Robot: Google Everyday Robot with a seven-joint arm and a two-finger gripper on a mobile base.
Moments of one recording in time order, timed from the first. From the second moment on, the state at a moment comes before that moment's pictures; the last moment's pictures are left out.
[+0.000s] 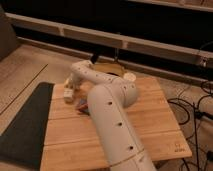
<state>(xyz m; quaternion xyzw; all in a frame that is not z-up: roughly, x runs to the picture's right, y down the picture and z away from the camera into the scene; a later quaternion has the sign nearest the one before) -0.230 -0.026 1.030 -0.29 0.01 0.72 0.63</state>
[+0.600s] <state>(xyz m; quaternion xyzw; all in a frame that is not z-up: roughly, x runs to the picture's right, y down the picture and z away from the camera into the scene) -0.139 -0.144 0.994 -0.17 0.00 0.76 0.62</state>
